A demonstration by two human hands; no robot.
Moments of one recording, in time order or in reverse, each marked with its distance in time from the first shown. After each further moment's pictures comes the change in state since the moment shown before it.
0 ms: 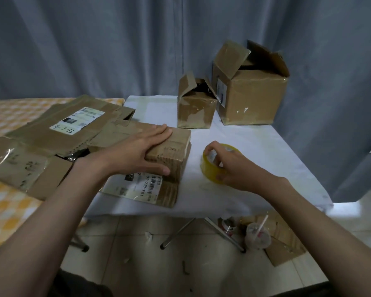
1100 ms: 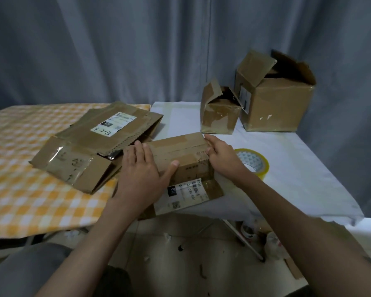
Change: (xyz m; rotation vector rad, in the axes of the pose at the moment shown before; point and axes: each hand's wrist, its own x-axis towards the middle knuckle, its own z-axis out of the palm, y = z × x) left_hand -0.059 0.007 0.049 0.275 0.273 -0.576; right_hand 0.060 -0.071 0.029 0.332 0.208 0.171
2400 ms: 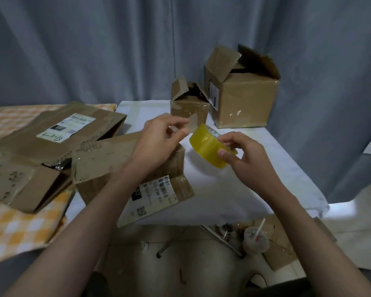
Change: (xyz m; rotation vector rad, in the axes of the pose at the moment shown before) left_hand 0.069 0.100 -0.033 -0.789 0.254 0.441; right_hand -0.049 0.059 -0.079 0.072 0.329 -0.191
